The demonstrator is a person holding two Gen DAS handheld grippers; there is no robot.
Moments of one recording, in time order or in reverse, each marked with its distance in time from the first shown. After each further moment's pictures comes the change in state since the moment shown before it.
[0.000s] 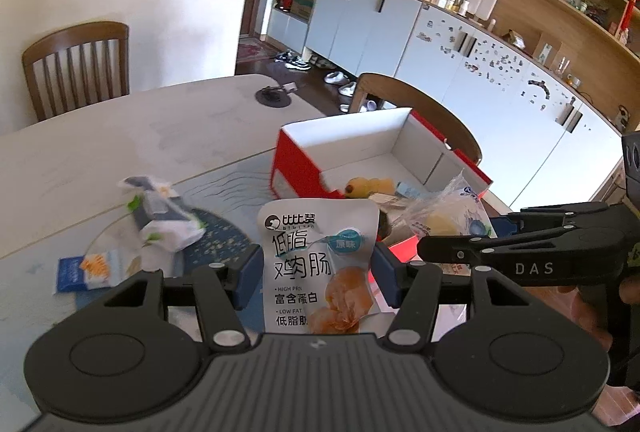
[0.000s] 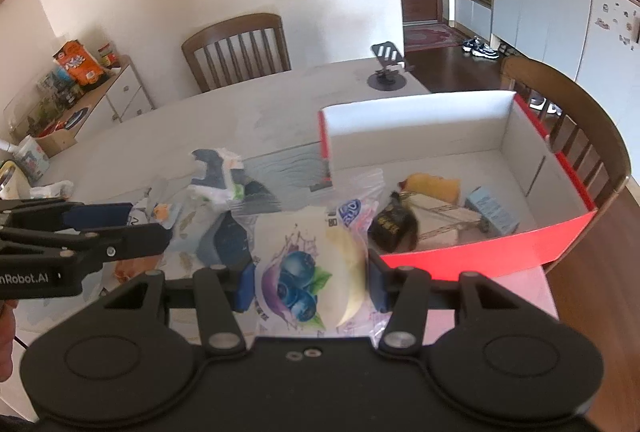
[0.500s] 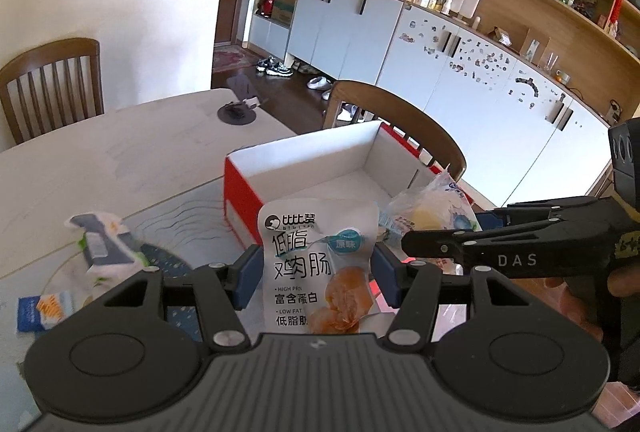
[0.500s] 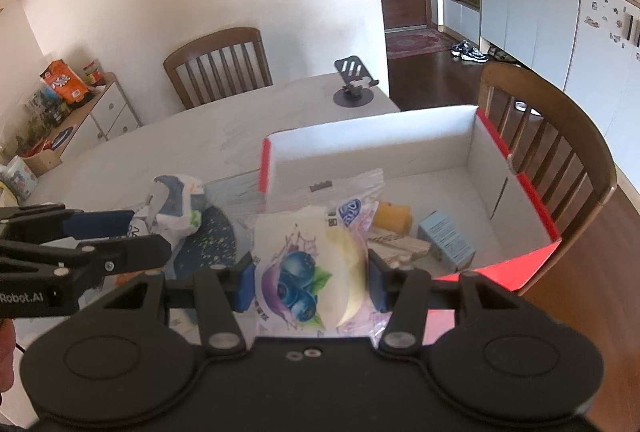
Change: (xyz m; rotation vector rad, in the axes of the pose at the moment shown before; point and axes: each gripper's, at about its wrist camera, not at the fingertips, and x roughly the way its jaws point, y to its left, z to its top) left arm 0.044 -0.047 0.031 0.034 -0.013 -0.024; right arm 0.001 -0.061 0.021 0.019 -0.023 -0.004
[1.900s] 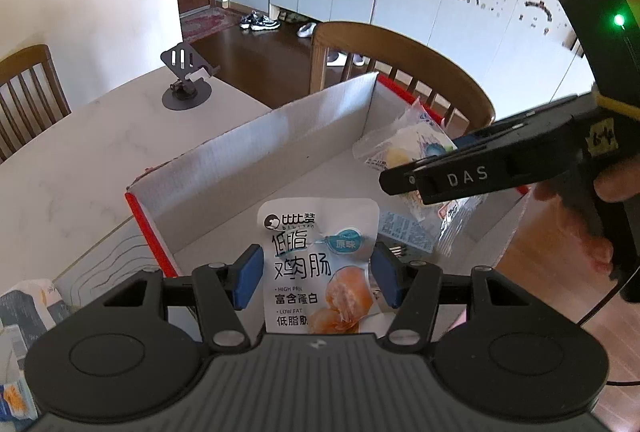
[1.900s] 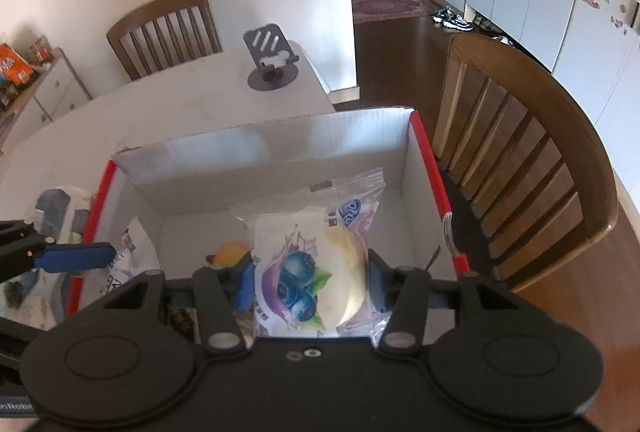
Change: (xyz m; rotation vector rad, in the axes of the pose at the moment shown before) left arm 0.156 -0.046 0.043 0.150 0.181 0.052; right arm 0.107 -0.111 0.065 -0.026 0.147 -0.070
